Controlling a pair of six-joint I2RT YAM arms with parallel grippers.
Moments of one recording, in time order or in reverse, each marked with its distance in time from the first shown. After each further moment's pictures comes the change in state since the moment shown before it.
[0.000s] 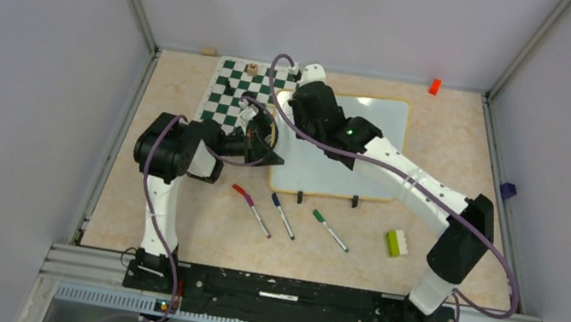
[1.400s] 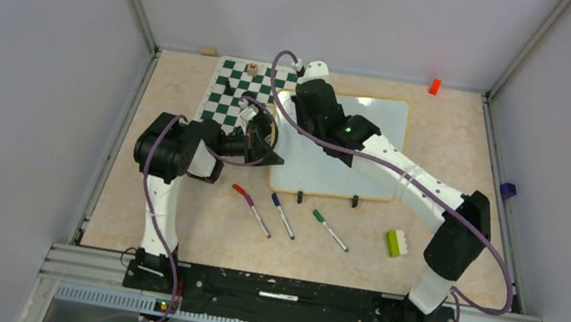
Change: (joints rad) left arm 0.000 0.000 0.000 0.000 -0.001 -0.001; right arm -0.022 -0.003 -0.023 0.045 0.046 0.001
